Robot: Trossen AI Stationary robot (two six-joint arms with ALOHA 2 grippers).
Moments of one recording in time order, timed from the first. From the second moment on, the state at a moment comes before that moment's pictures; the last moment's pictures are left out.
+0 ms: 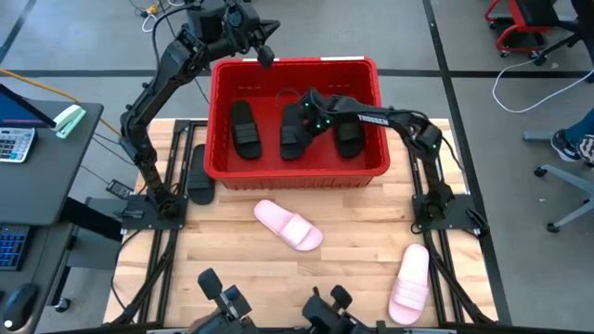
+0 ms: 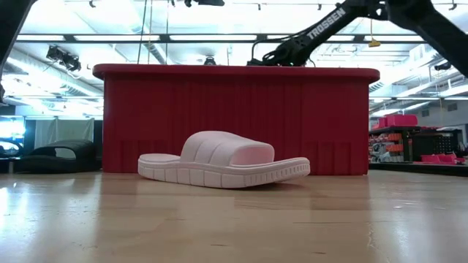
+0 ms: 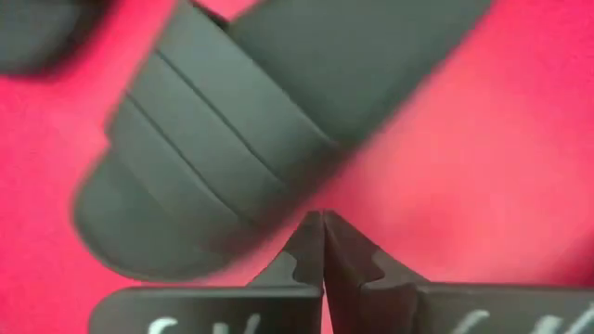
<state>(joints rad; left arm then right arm) 0.73 1.78 2.24 -0.55 0.07 0.28 -0.61 2.11 1.67 -0.61 -0.05 0.19</state>
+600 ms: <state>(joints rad) 0.74 1.77 2.24 -0.60 0.07 0.31 -0.60 2.18 1.69 -0.59 -0.04 0.17</state>
